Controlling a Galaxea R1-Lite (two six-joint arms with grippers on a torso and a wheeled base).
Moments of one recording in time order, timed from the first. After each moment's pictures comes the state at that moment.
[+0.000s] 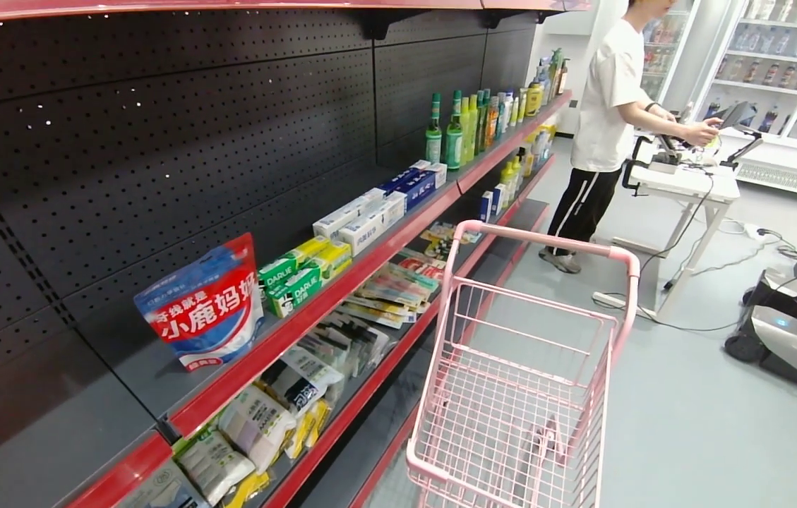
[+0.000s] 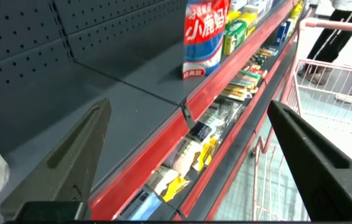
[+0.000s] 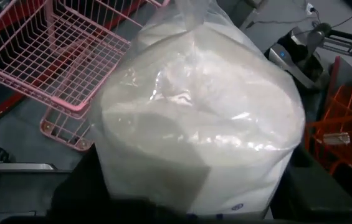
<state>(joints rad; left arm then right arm) 0.00 0.00 0.00 -0.01 0.00 0.01 0.09 0.47 -1.04 0.99 -0.29 -0.27</state>
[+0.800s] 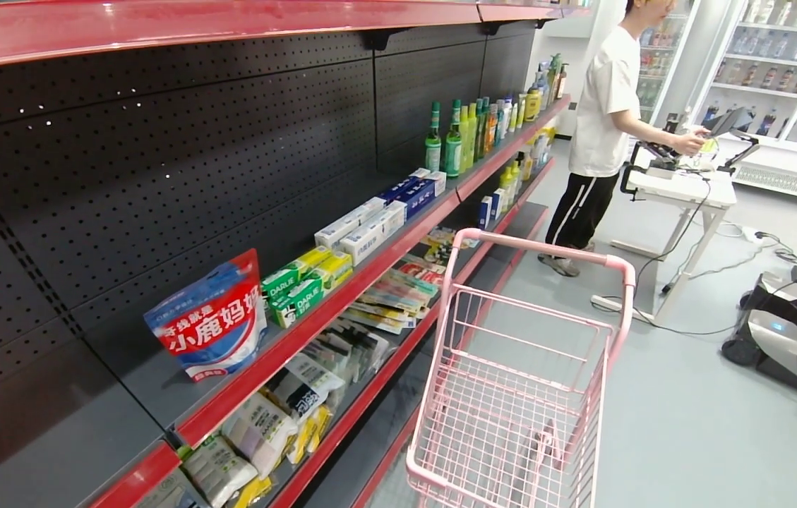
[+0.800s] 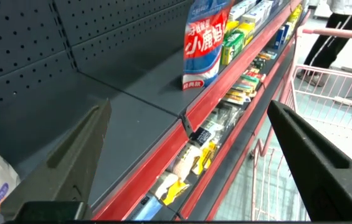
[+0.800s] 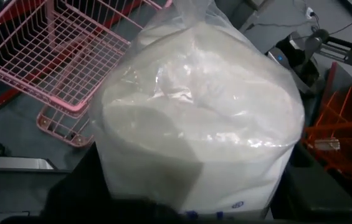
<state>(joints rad) 0.00 0.00 0.00 0.00 0.00 0.01 0.09 0.51 -1.02 0.95 -0.28 -0.31</state>
